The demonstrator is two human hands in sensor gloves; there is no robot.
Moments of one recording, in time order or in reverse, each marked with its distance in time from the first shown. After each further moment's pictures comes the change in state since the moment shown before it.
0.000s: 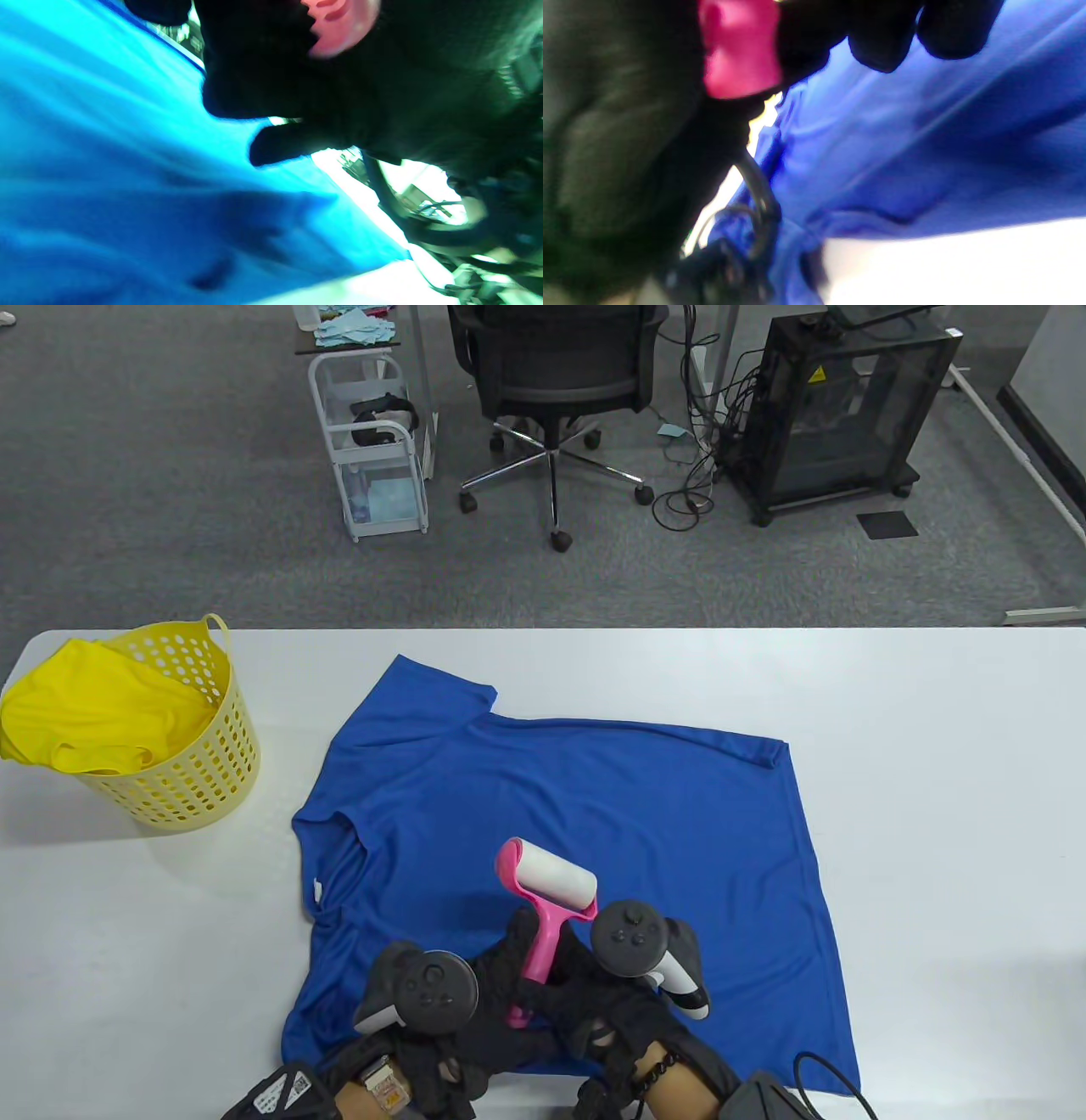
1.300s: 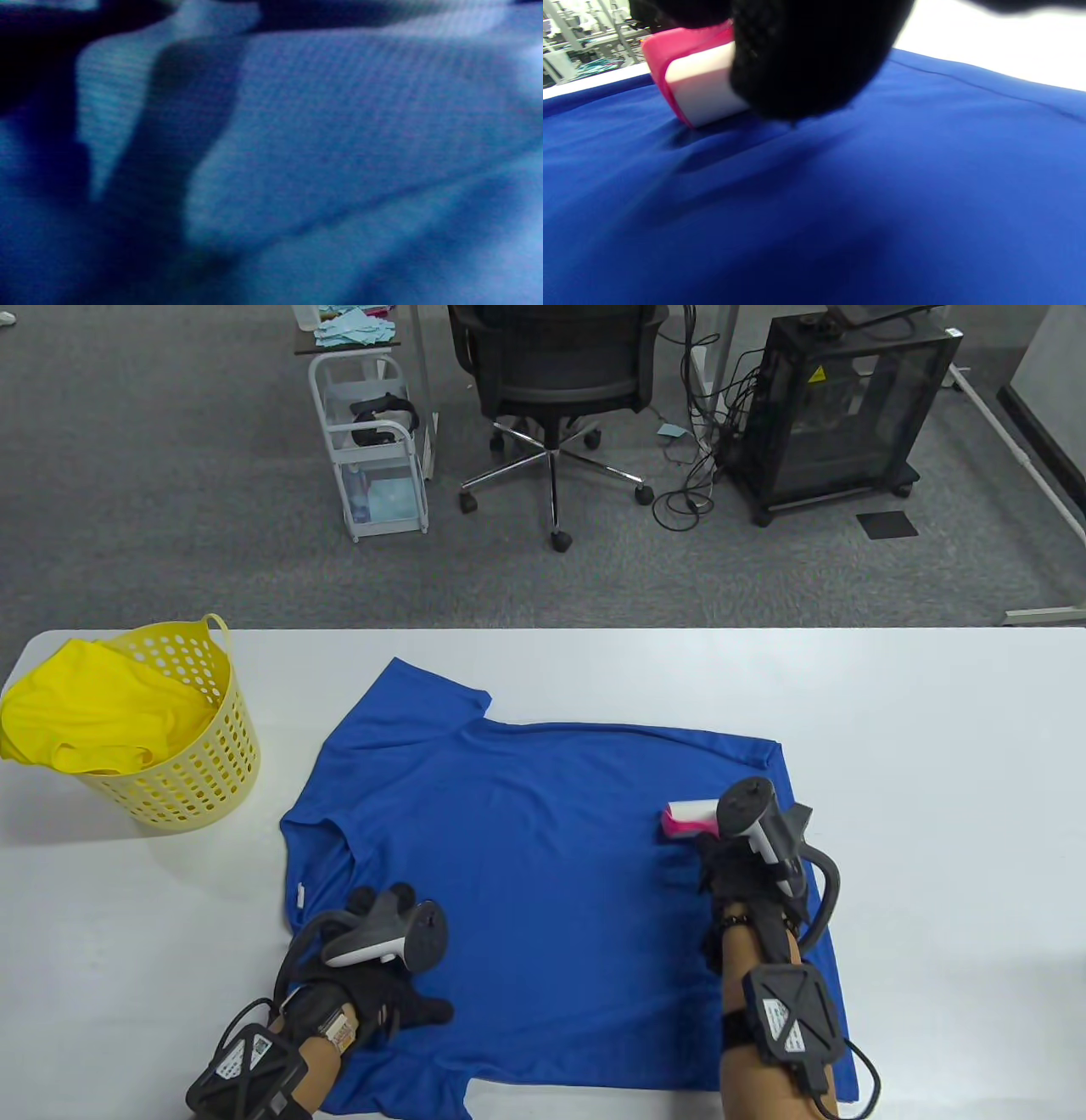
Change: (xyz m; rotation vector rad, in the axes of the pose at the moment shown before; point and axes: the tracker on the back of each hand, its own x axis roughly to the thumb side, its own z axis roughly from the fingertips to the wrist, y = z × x) left_hand -0.102 0.026 0.021 -0.537 0.712 -0.618; right_hand -0.066 -0.181 -0.044 -0.566 0.751 0.510
